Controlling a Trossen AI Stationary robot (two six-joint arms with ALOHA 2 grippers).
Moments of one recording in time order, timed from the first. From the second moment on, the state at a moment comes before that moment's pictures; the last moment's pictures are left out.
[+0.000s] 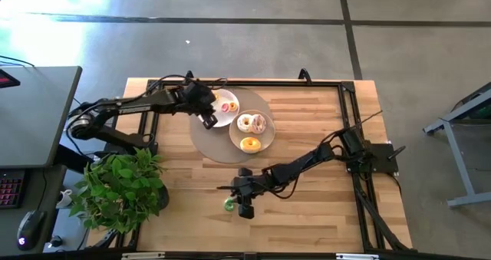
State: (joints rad) left arm 0.49 1.32 0.86 -0.42 -0.07 -0.03; right arm 0.32 2.14 1.32 0.14 0.00 0.41
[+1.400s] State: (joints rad) left arm 0.50 0.36 0.86 -0.62 0.16 -0.03; right arm -0.31 1.99 1.33 0.31 0.07 0.21
